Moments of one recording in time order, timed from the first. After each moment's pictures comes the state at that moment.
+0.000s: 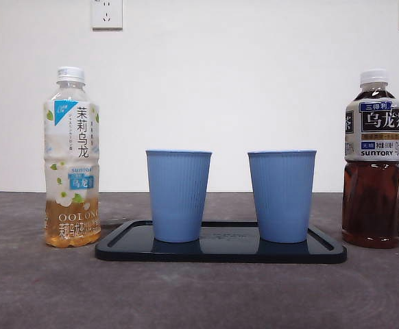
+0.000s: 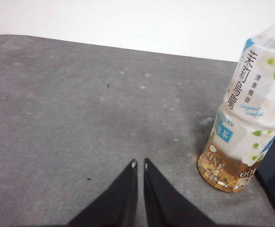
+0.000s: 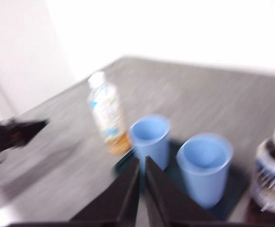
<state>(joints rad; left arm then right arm) 0.01 0.01 0.03 -0.18 0.08 -0.12 0.11 0.37 0.79 -0.63 -0.67 0.08</state>
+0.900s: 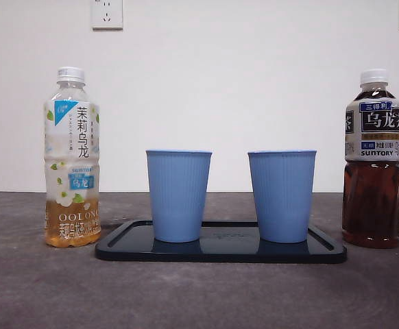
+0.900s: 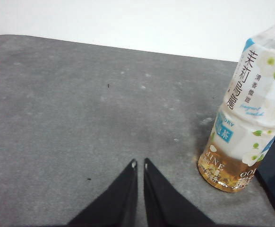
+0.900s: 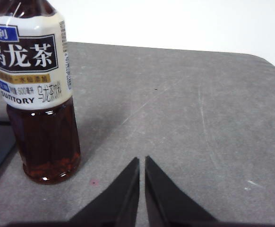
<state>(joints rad) 0.01 0.01 0.03 -0.18 0.08 -0.12 0.02 0.01 0.02 -0.17 0.05 -0.01</state>
